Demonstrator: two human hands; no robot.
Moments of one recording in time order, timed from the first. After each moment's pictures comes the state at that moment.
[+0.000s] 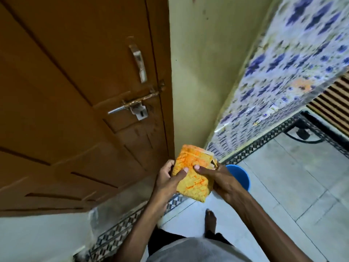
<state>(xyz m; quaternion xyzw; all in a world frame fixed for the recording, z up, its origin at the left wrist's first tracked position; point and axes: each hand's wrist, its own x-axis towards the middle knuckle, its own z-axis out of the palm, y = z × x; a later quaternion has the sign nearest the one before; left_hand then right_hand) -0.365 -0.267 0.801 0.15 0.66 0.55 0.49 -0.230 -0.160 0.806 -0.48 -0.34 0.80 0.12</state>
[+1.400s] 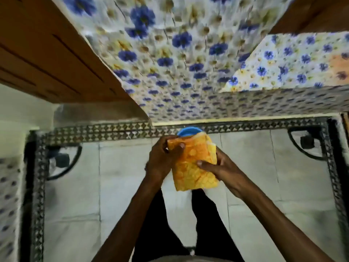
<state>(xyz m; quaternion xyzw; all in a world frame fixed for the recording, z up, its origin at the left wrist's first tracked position) -0.036 -0.052 0.657 -0.03 0.77 0.54 0.35 0.076 0.110 0.680 -0.37 -0.57 0.72 -0.17</state>
